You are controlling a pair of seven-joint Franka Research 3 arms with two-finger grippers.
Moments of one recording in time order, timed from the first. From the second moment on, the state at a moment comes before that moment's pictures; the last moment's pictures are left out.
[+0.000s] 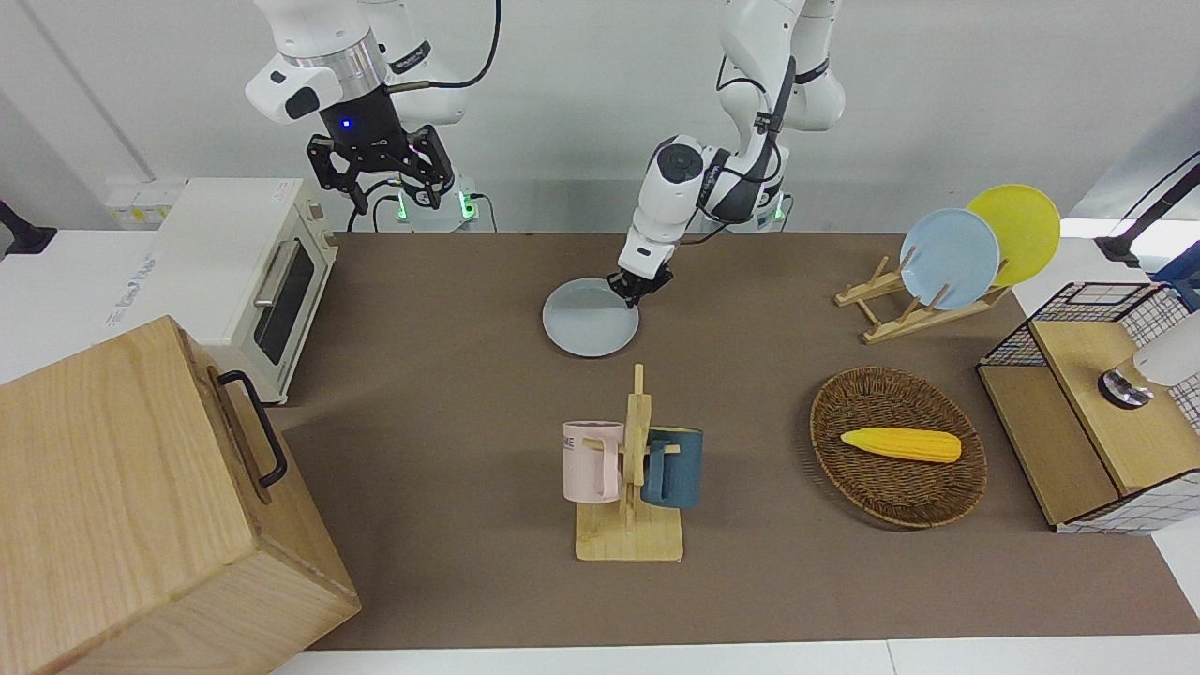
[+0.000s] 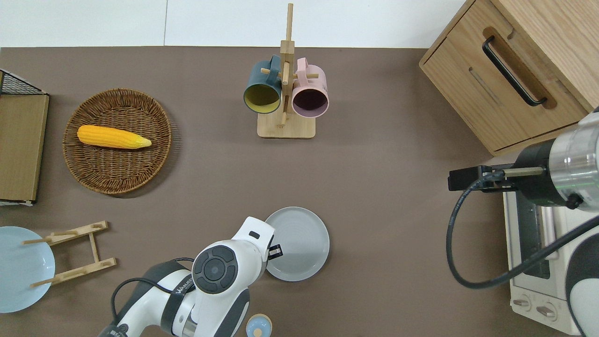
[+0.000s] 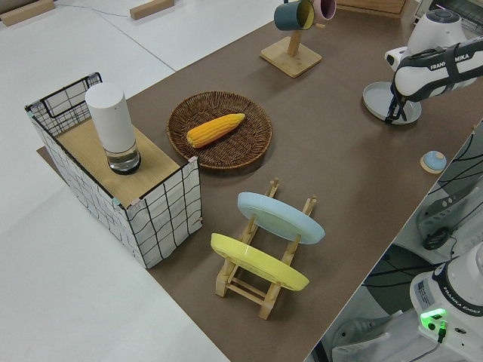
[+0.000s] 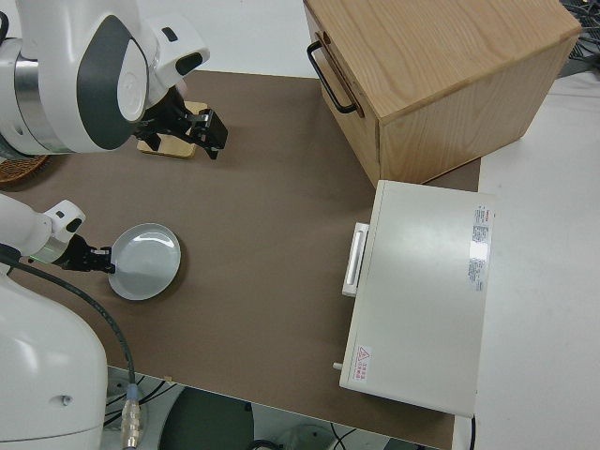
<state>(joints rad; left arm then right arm) -0.39 0.03 -0.32 -2.42 -0.21 2.52 -0.82 -0.21 -0.06 0.37 -1.54 0.10 1.52 0.18</state>
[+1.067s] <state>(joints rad) -0.45 0.19 -0.38 -2.27 -0.21 2.60 -0.87 -0.21 -0.06 0.37 -1.54 0.10 1.52 0.18</state>
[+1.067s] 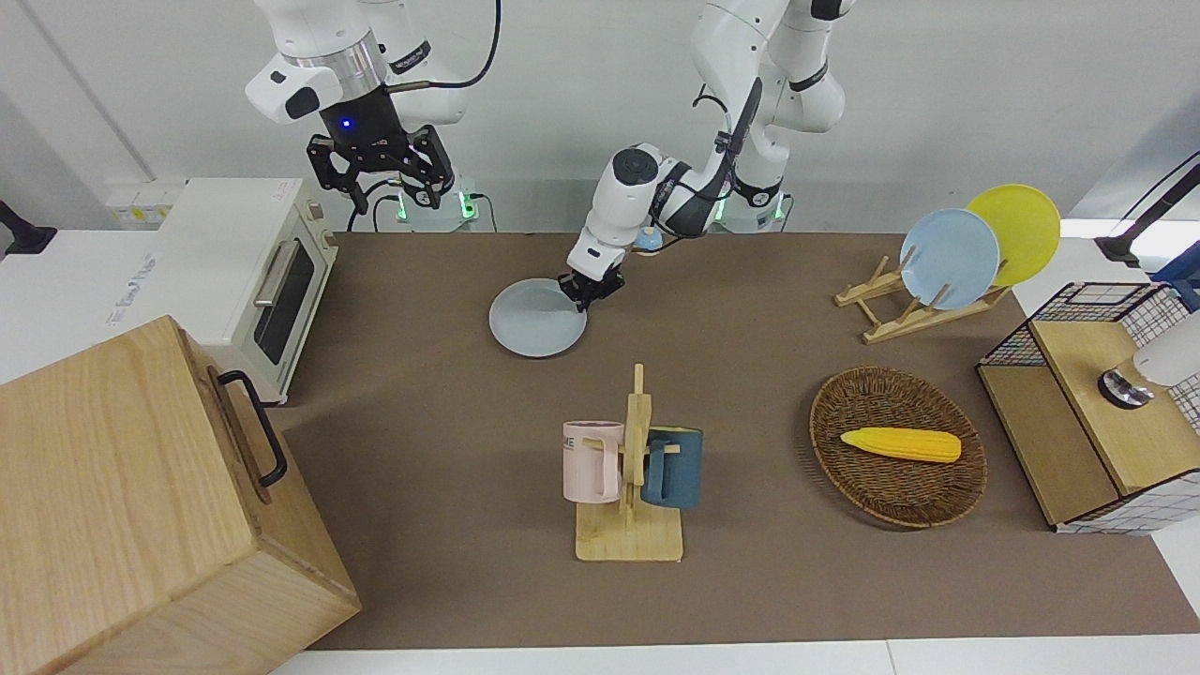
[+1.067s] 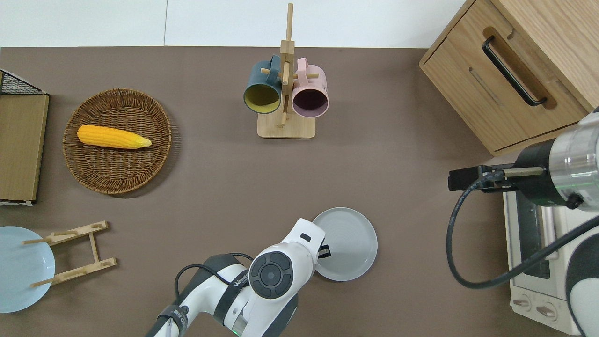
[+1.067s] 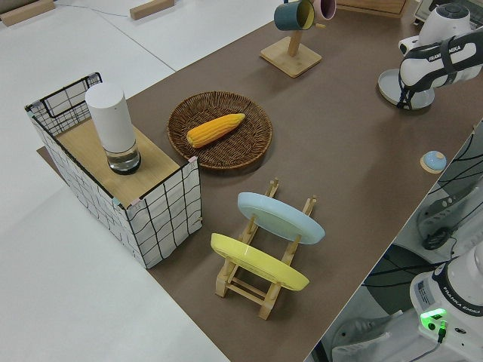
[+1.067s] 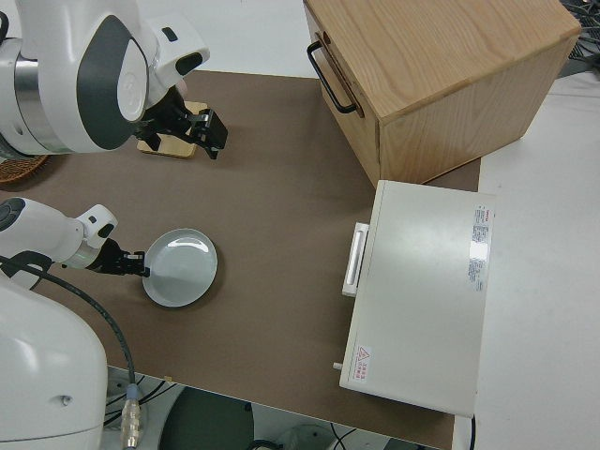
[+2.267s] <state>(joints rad) -0.47 0.28 -0.38 -2.19 -0.18 2.62 -0.89 -0.21 -0.06 0.37 -1.54 0.10 1.52 0.18</state>
